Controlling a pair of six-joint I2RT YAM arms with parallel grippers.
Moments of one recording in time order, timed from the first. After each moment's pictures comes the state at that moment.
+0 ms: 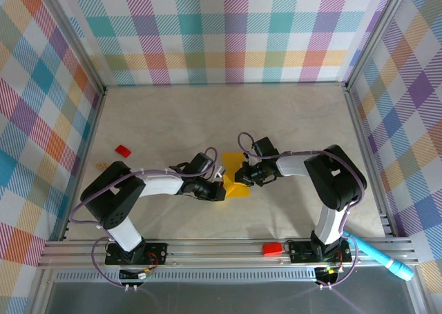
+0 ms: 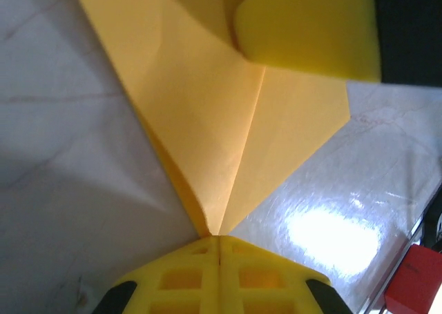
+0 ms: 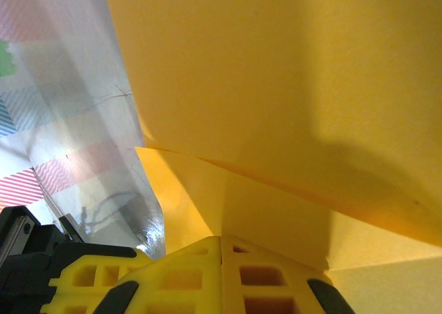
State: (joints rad) left arm -0.72 1.66 0.71 -0.11 0.50 -0.57; right arm 0.55 1.81 0.82 -0.11 -0.66 0.71
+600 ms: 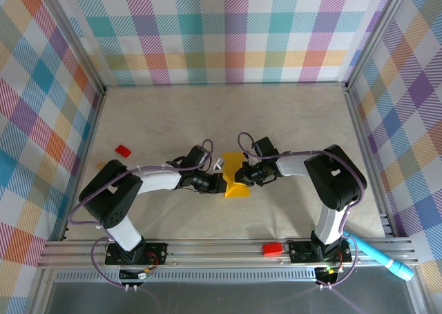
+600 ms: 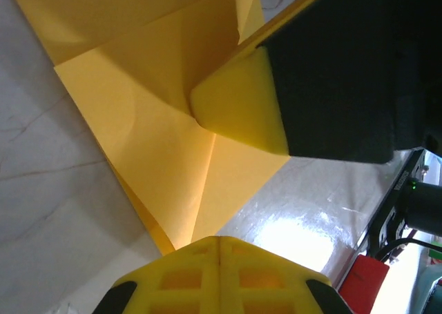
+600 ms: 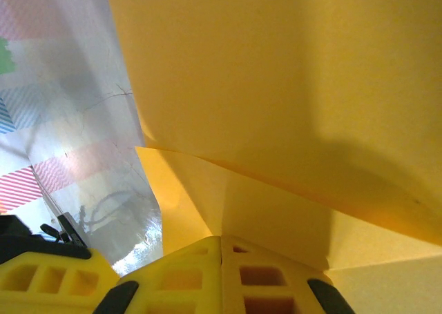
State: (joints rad) left arm -0.67 1.67 0.77 -0.08 0.59 -0.59; right arm 0.55 1.81 0.82 -0.11 -0.66 0.70
